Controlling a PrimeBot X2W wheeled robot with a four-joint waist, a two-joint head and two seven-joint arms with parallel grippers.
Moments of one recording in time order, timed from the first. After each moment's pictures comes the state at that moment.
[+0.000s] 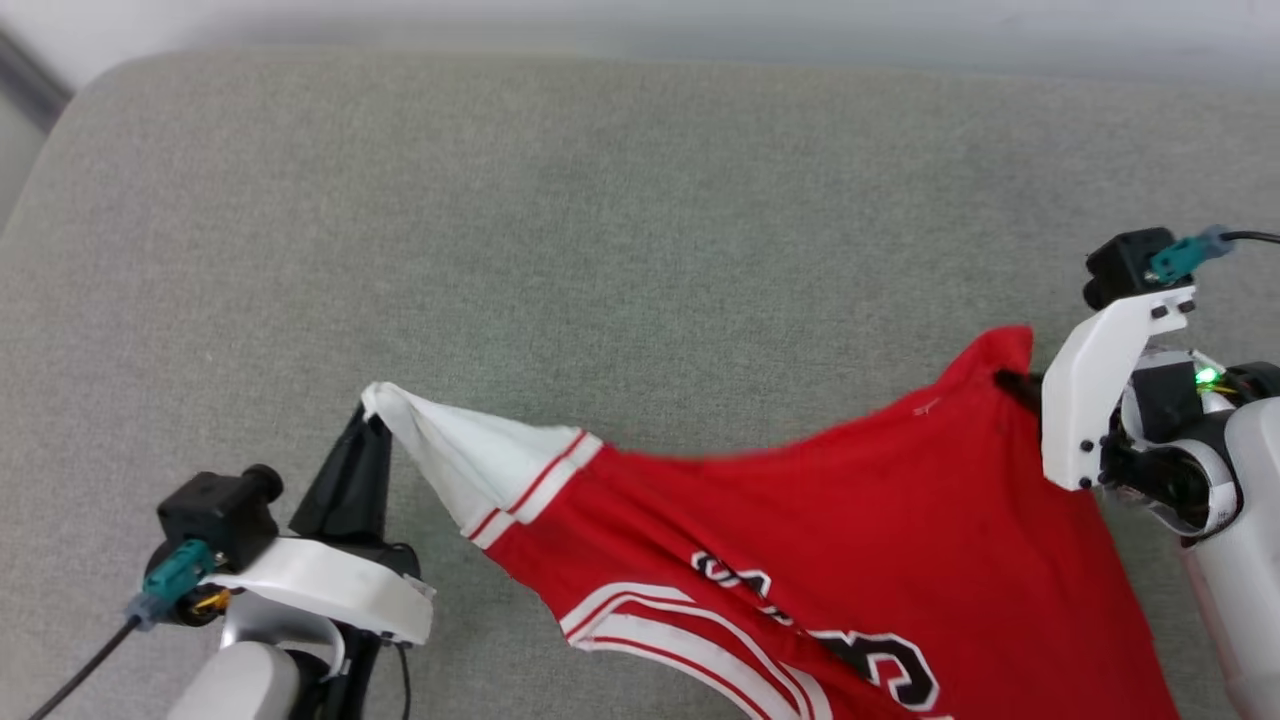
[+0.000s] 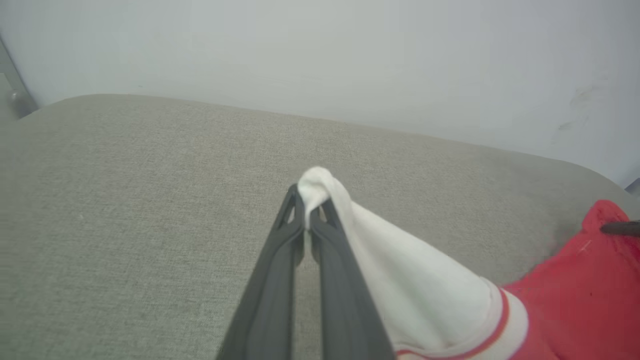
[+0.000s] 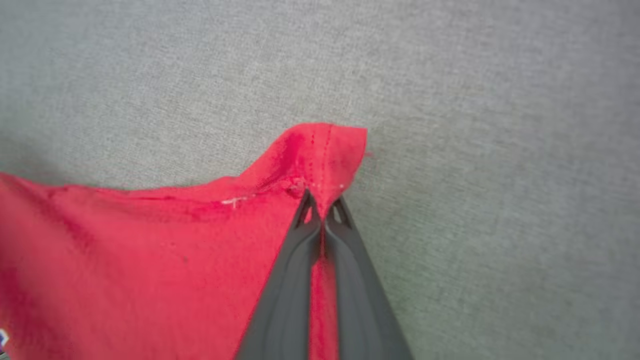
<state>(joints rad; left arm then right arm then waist) -0.16 0.40 -0.36 0.00 -0.65 0.15 -0.19 -0.56 -0.35 0.24 0.36 0.55 0.13 0.80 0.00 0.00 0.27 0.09</state>
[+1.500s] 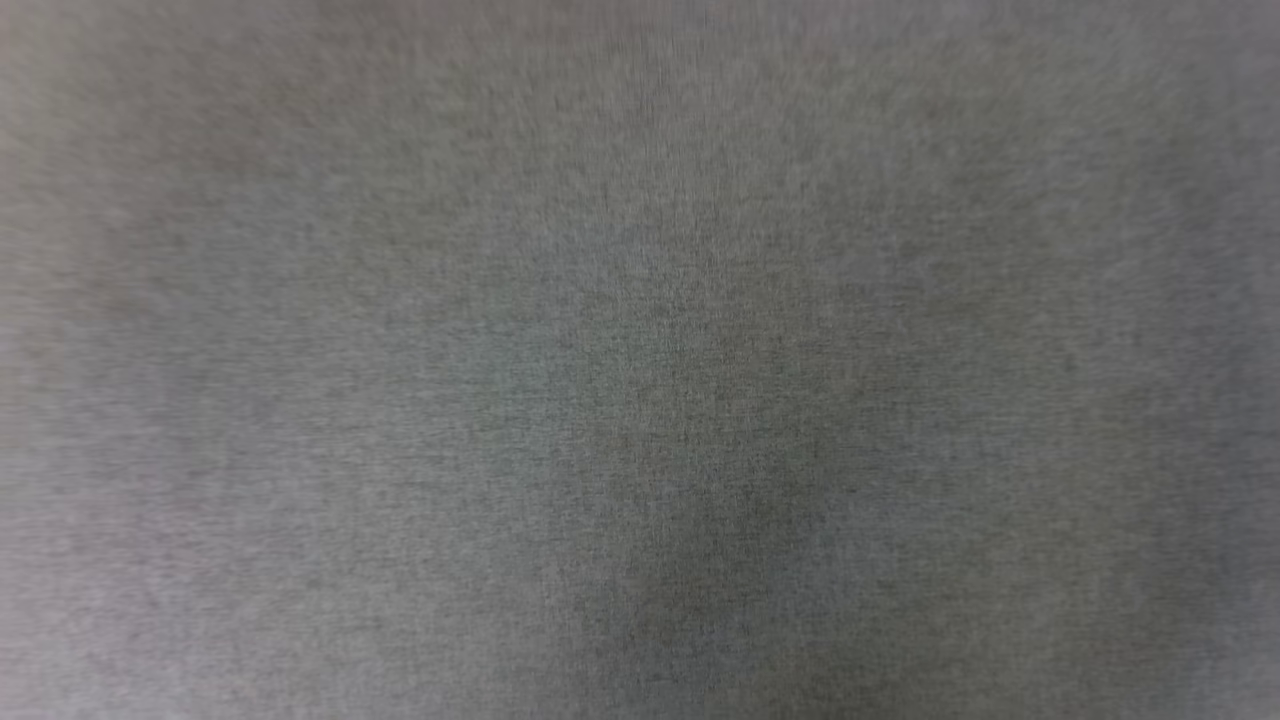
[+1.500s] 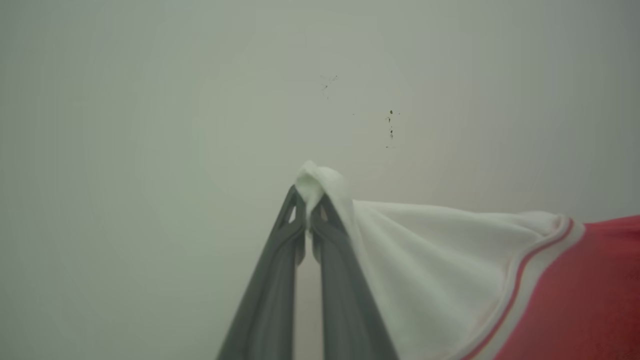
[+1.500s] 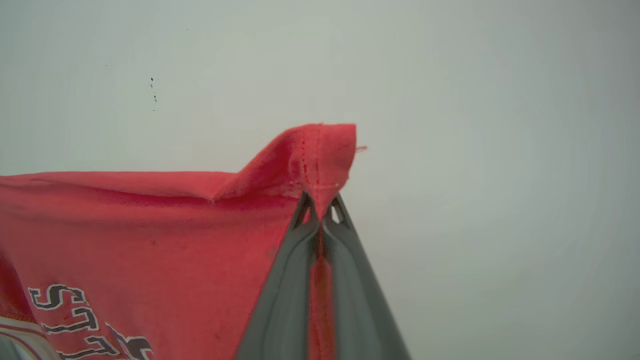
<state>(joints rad) -1.67 0.52 -0.26 0.53 -0.56 -0.04 -0.09 -1.52 -0.25 -0.04 0.34 0.39 0.13 0.23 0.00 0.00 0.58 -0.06</state>
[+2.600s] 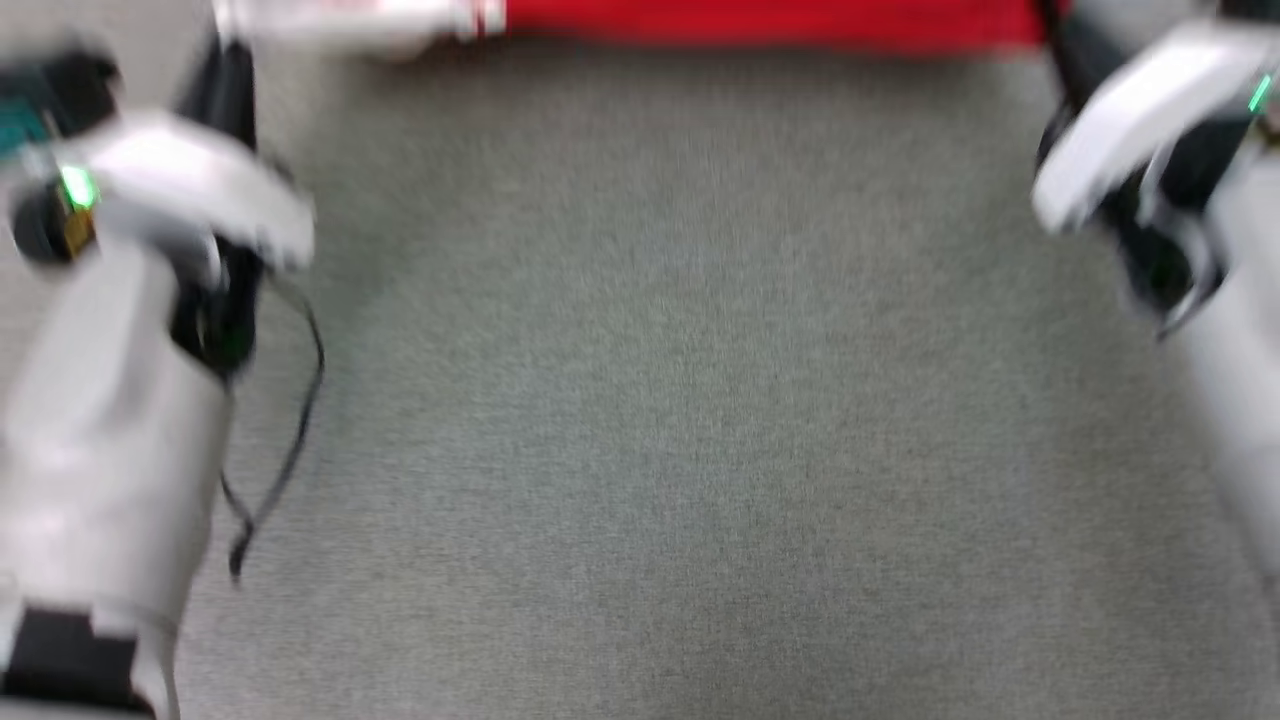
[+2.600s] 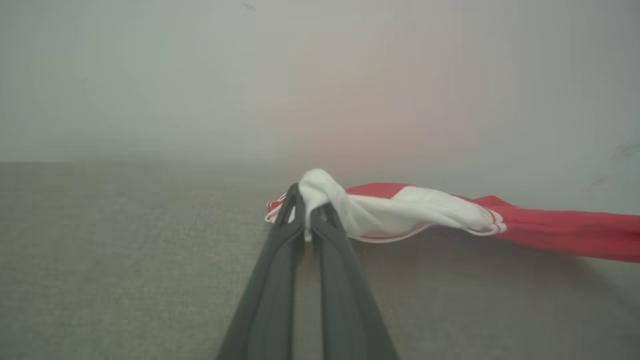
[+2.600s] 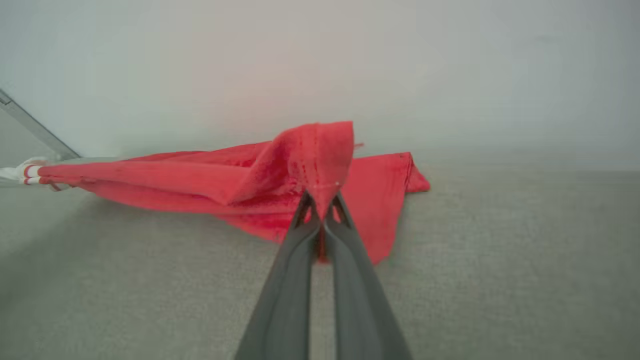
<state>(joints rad) -1.01 0.37 -0.35 0.85 -0.74 -0.13 -0.25 -1.08 -0.30 0.41 0.82 0.69 0.13 -0.01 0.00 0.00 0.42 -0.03</state>
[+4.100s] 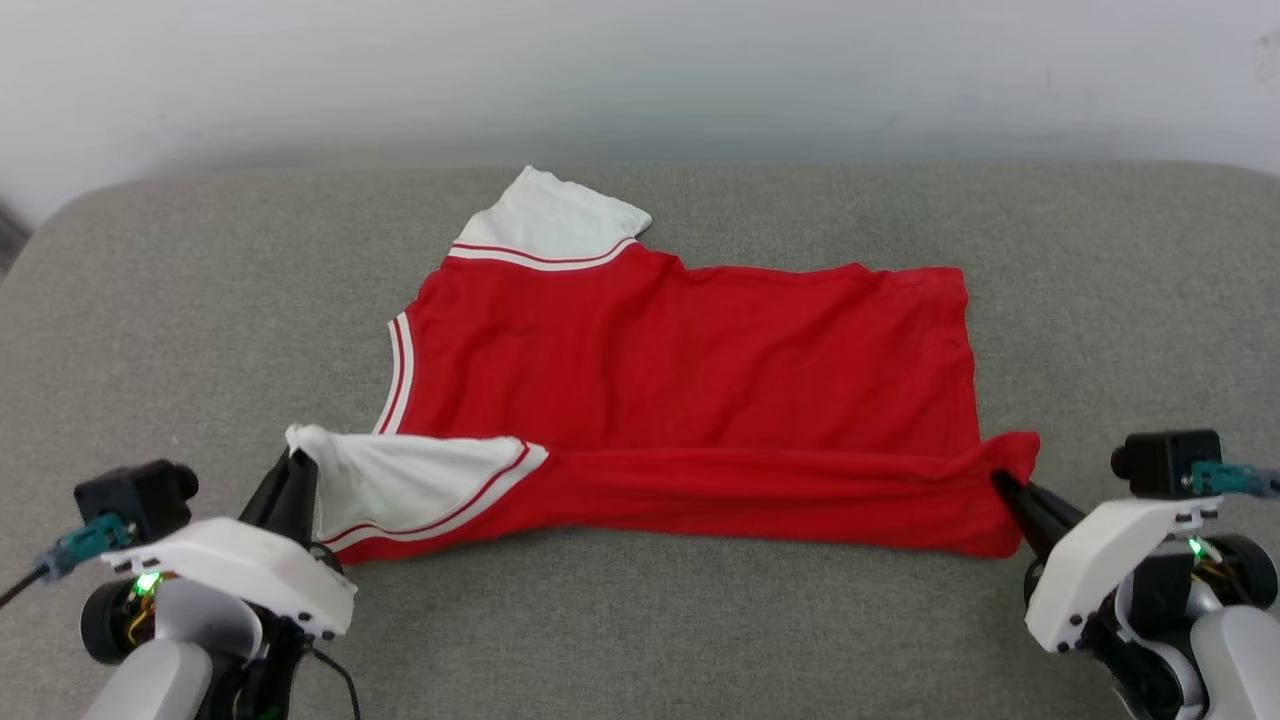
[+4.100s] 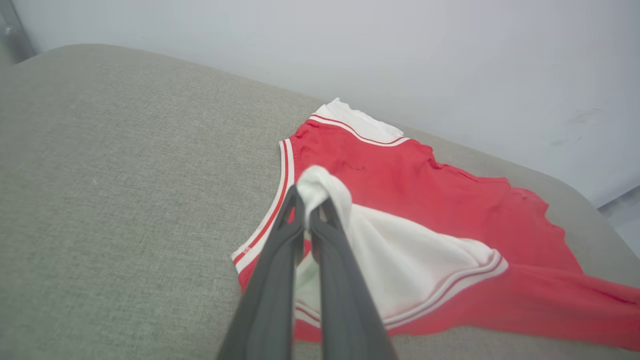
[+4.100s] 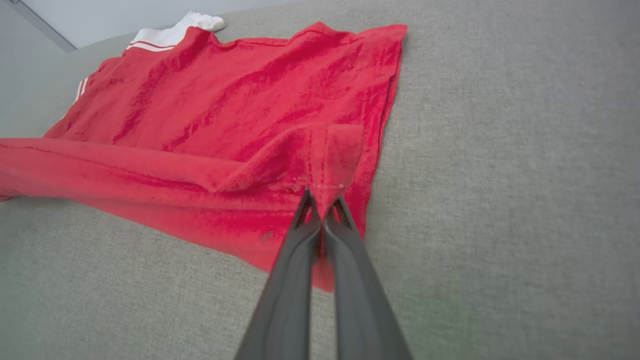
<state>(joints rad) -0.11 0.51 -0.29 0.03 -0.88 0.17 -0.02 -0.16 -0.27 0.11 0.22 0.49 0.13 0.31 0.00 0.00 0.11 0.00</state>
